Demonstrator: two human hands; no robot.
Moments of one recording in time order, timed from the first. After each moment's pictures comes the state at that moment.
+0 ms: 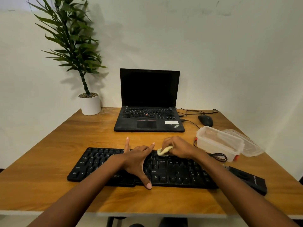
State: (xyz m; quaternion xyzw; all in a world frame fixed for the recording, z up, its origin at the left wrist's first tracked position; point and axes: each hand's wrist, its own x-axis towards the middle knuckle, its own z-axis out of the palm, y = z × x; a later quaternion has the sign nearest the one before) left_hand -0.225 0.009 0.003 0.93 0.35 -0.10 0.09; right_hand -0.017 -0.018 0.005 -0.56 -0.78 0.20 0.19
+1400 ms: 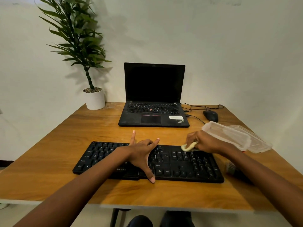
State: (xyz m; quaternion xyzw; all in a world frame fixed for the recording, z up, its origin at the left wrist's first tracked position) left_hand -0.223 0.015 0.003 0.93 0.34 -0.12 0.07; right_hand 0.037 -0.037 0.012 -0.59 -0.77 0.18 0.15
